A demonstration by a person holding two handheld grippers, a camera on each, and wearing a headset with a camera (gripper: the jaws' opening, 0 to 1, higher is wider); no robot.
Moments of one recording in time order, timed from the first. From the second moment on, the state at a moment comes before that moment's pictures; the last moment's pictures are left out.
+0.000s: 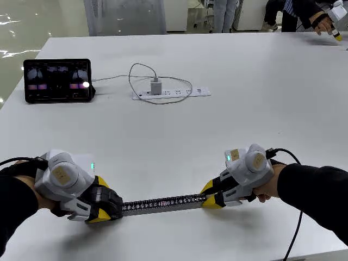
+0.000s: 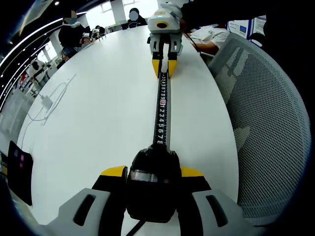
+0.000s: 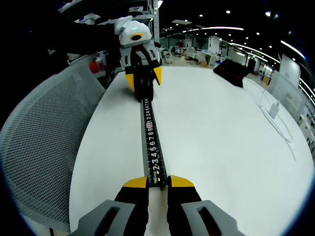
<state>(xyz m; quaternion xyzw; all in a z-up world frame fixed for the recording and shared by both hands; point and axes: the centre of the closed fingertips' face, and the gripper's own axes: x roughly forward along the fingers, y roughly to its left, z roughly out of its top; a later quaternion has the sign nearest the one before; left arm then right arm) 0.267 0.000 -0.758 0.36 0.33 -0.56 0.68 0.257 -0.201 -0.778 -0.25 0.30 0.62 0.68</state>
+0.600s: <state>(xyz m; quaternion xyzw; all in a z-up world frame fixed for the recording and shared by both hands) 0.267 0.000 -0.758 0.36 0.33 -0.56 0.68 0.257 -0.212 -0.778 -0.26 0.31 0.61 0.68</state>
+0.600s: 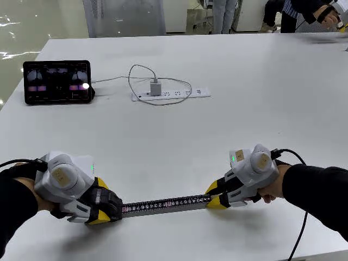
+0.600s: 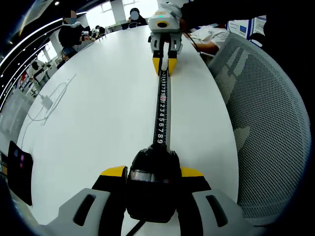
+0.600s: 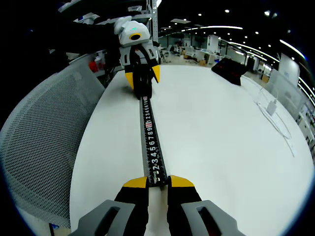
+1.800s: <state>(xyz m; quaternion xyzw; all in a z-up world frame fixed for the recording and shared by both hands) 0.267 0.000 -0.758 0.36 0.33 -0.56 0.68 0.259 -0.231 -0.779 -0.26 0.31 0.60 0.69</state>
